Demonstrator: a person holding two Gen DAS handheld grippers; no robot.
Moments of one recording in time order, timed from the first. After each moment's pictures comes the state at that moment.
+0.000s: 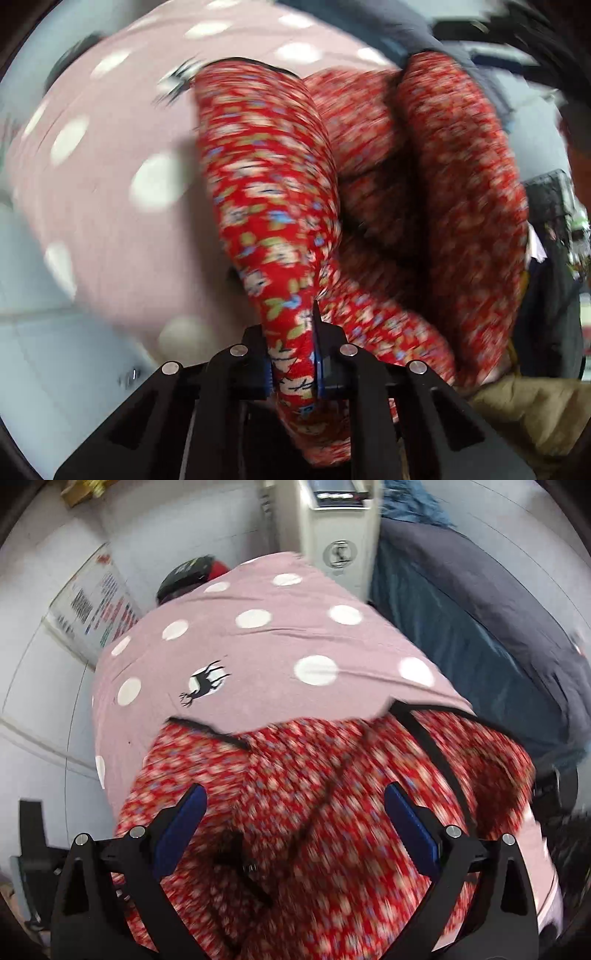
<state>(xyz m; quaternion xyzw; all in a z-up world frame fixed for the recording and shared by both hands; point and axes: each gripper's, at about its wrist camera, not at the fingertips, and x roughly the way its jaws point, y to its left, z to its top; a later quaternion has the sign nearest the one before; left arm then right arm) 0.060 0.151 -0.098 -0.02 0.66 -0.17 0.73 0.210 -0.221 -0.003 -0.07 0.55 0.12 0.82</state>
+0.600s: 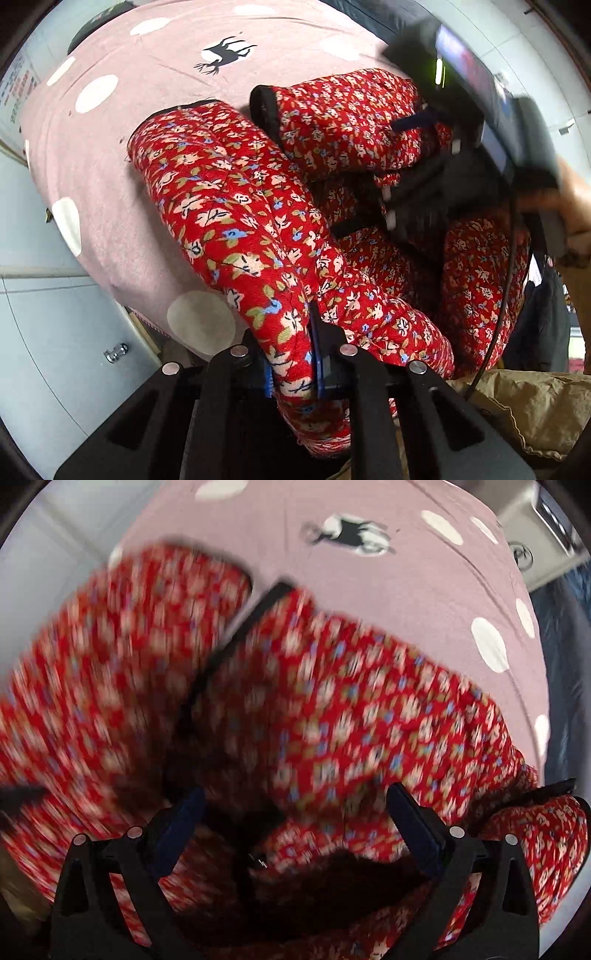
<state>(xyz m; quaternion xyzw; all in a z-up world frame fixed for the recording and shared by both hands) 0.059 0.166 -0.096 -0.05 0.67 -0.15 0.72 0.161 -0.131 -0.145 -0.33 0.63 0.25 0.65</state>
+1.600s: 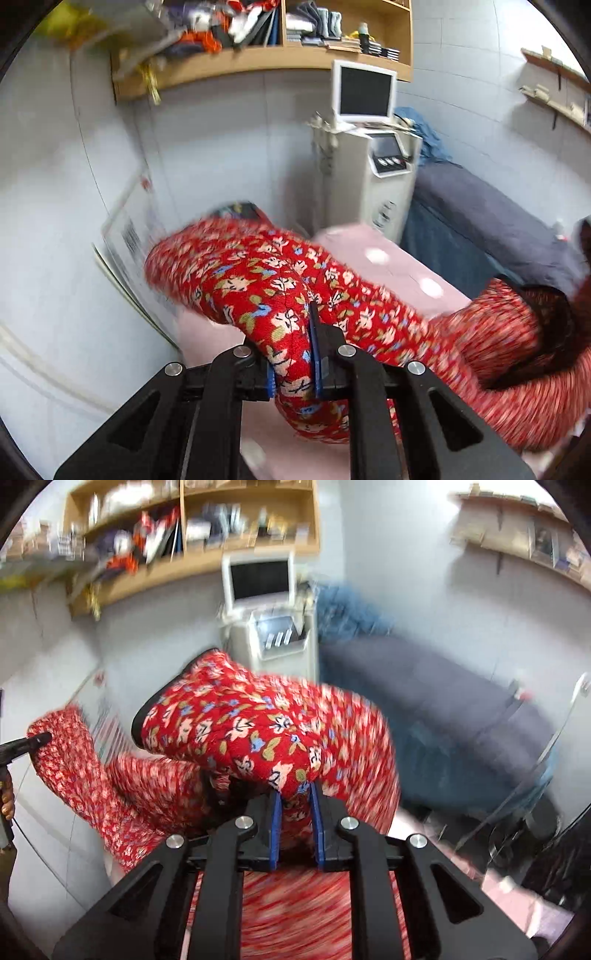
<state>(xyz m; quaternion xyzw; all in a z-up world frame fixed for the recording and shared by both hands) 0.166 0.282 0.184 0.01 0.35 0.07 0.93 0.054 -0.354 0.203 0.04 0.32 0.03 0.95</state>
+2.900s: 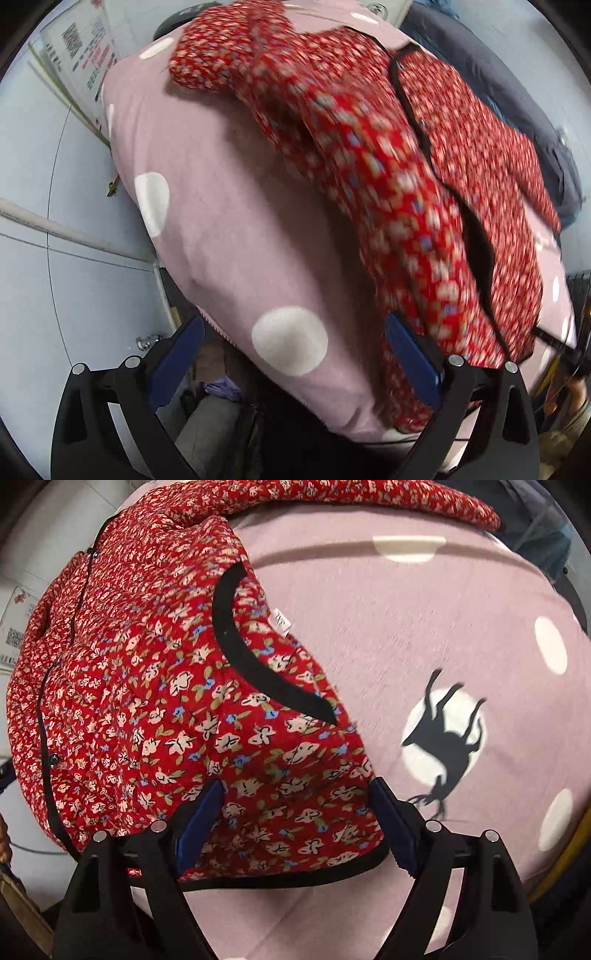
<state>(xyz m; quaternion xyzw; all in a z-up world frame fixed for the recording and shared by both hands) 0.038 0.234 -0.109 -0.06 0.64 -0.01 0.77 -0.047 -0.383 -0.178 0.16 0.65 -0.02 0.74</state>
